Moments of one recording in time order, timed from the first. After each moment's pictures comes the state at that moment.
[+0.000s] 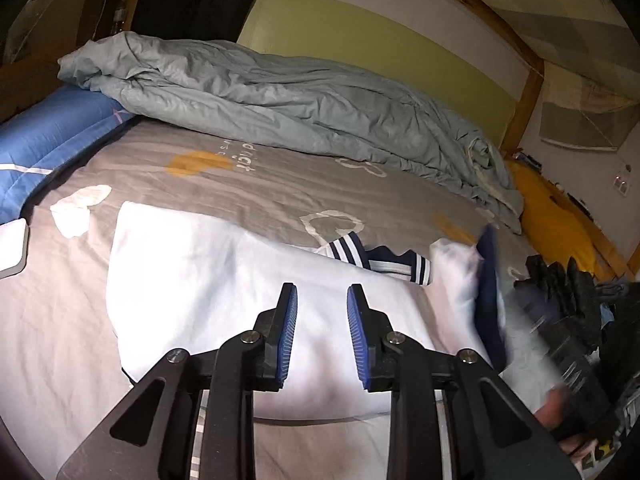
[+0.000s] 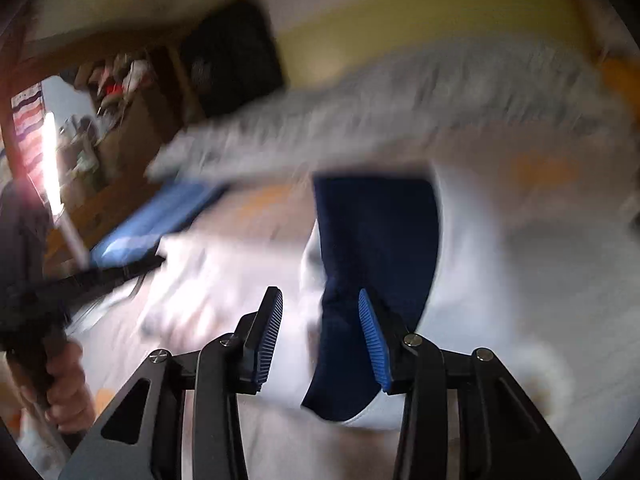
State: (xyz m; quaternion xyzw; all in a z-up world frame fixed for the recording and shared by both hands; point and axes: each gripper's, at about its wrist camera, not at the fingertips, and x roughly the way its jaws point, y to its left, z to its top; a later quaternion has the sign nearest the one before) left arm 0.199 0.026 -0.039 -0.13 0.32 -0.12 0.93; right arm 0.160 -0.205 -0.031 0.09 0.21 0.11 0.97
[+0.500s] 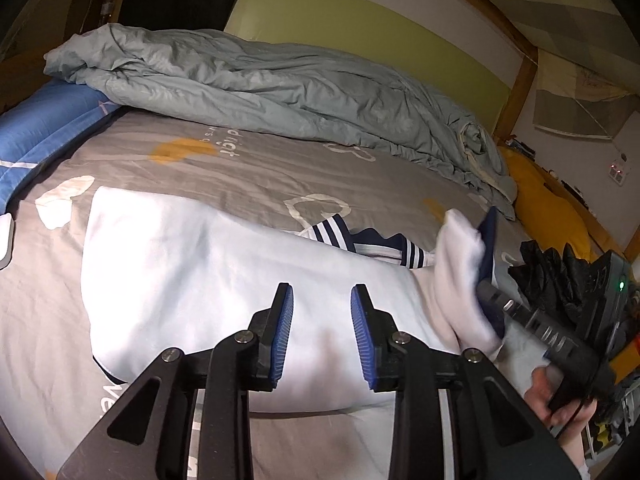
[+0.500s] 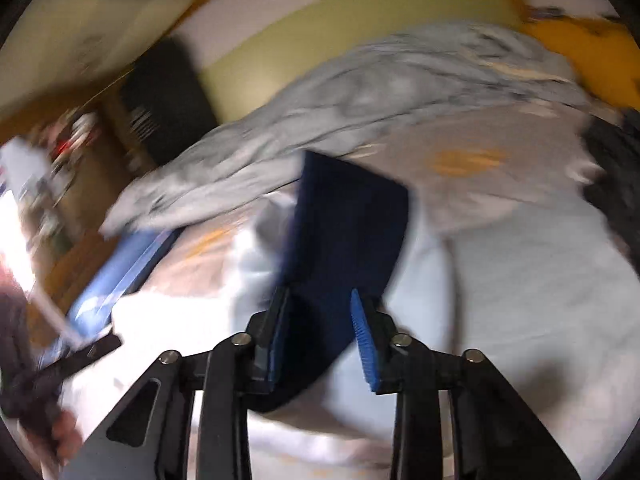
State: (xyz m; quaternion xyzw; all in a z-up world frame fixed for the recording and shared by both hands) left arm 0.201 0.010 -0.048 -0.12 0.33 -0.14 0.93; right arm 0.196 -0.251 -0.066 0.16 0.30 0.13 0.93
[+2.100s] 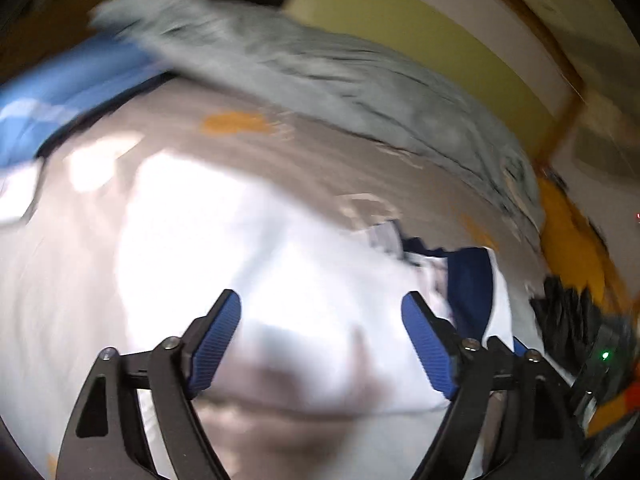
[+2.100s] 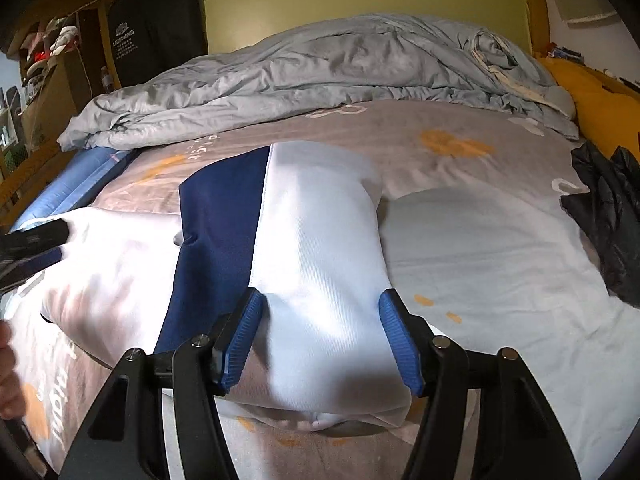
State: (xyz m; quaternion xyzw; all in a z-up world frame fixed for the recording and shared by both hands) left arm 0.220 0.081 -0.063 -0.20 0.37 -0.07 0.90; right arm 0.201 -0.229 -0.096 0.05 0.36 0.03 0.93
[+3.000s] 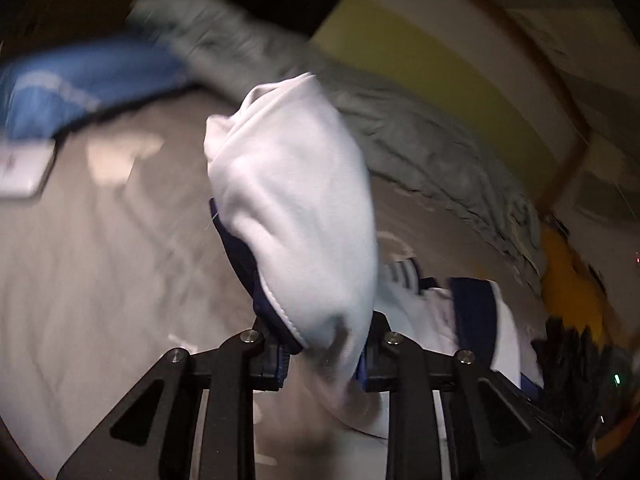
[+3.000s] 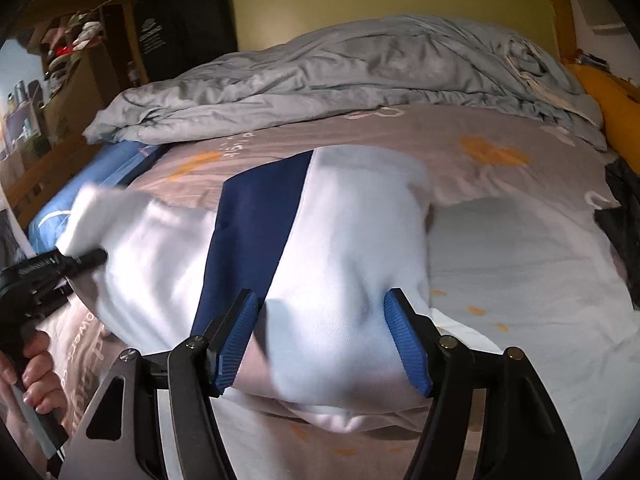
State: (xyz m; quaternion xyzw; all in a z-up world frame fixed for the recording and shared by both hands) left arm 0.212 0.084 -0.070 -0.21 0.29 -0.06 0.93; right arm 0.207 -0.192 -0.092 0.04 0.36 0.08 0.93
